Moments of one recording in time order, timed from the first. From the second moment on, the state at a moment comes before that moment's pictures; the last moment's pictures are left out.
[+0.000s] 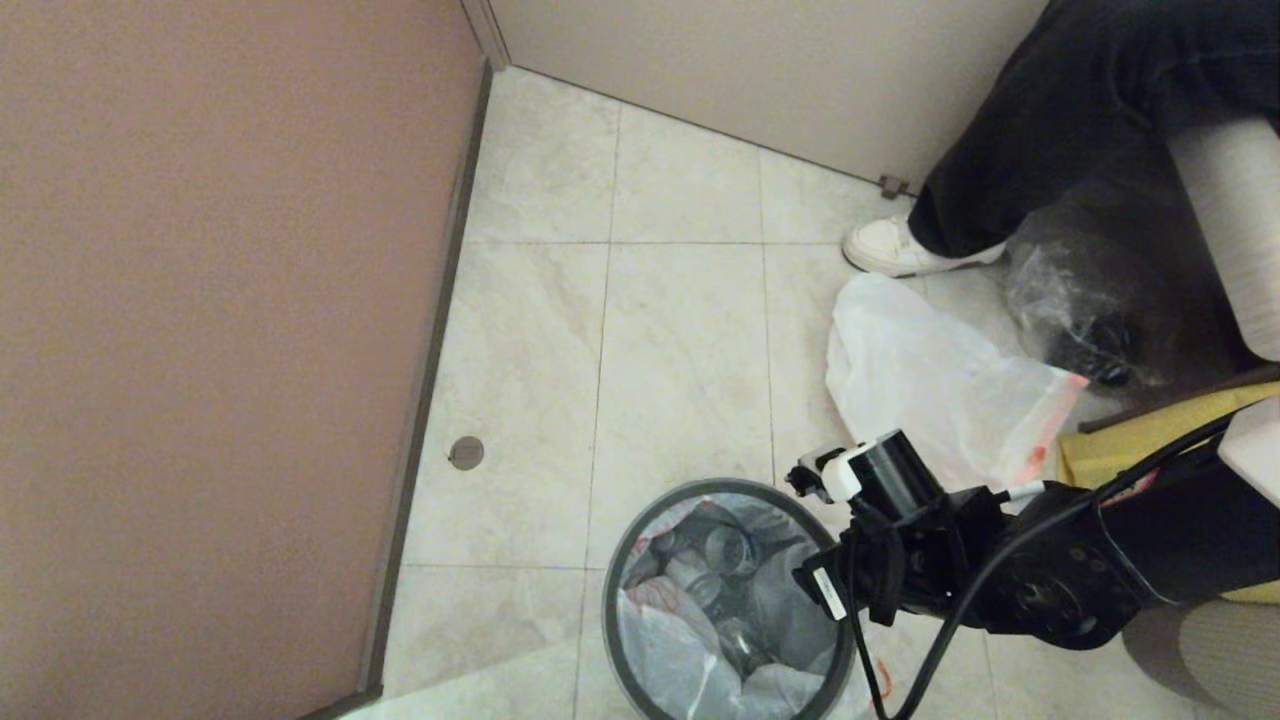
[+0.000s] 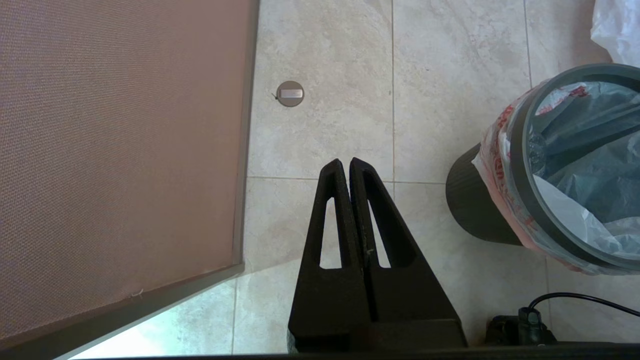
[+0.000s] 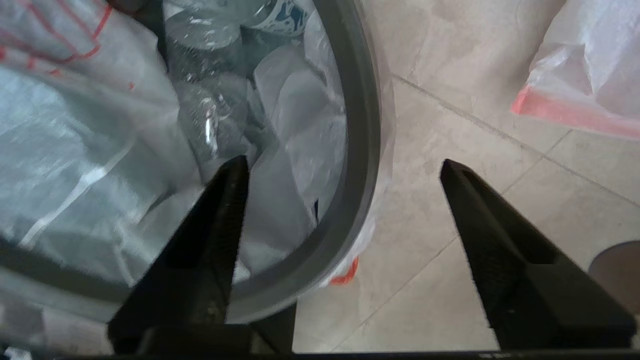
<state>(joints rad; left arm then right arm) 0.00 0.00 0.00 0.00 0.01 -0.02 0.63 1.96 -0.95 -0.17 -0.30 0.08</state>
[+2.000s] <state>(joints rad) 0.00 0.00 0.00 0.00 0.01 -0.02 0.57 1.34 -0.89 0.40 -0.35 0.20</state>
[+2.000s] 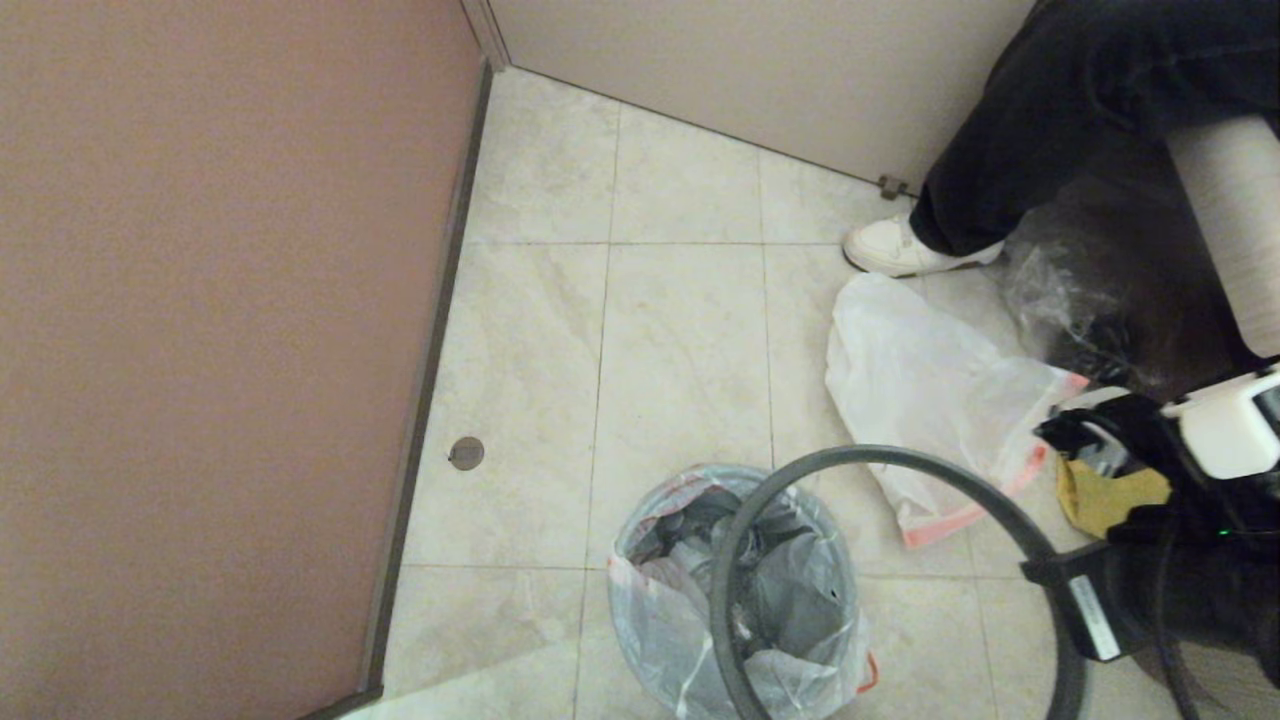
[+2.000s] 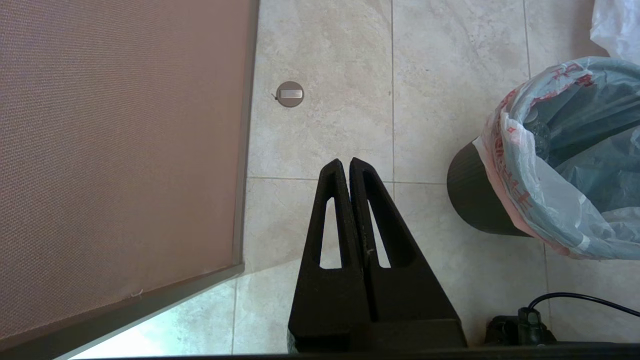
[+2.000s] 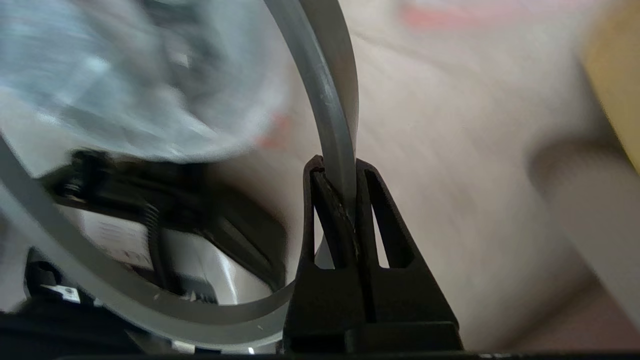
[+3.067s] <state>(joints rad) 0.00 0.00 0.00 0.00 0.01 -0.02 -0.46 1.94 -0.88 0.10 0.12 -0.39</state>
